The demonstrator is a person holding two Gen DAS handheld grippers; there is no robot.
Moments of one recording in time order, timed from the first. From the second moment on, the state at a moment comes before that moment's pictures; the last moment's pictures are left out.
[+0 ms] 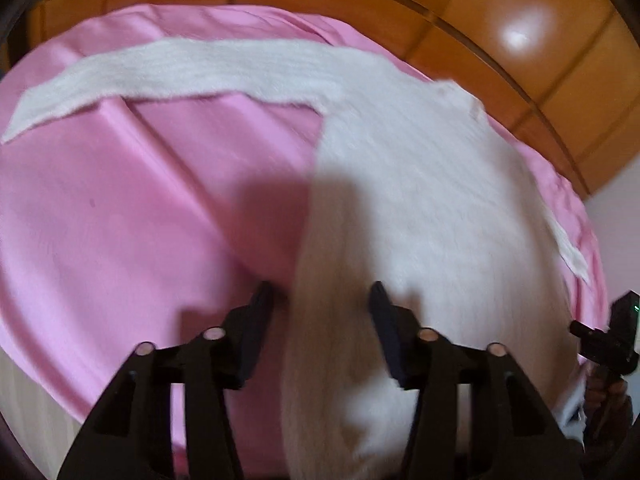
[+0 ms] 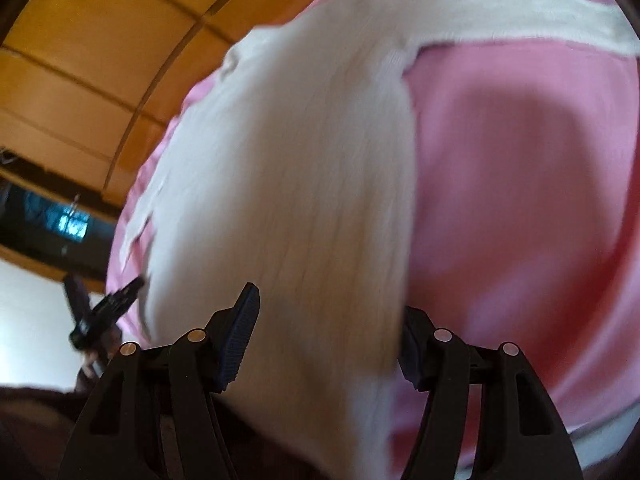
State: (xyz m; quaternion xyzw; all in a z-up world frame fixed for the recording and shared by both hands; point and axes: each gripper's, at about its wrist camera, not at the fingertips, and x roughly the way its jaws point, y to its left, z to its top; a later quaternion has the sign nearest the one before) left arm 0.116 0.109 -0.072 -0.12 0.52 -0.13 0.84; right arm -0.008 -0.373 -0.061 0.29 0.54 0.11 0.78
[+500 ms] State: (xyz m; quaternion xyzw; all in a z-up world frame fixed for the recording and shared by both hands) left arm 0.069 0.108 -0.075 -0.07 0.53 -0.13 0.84; right arm -0.029 -0.383 -0.068 0.17 0.58 0.09 0.79
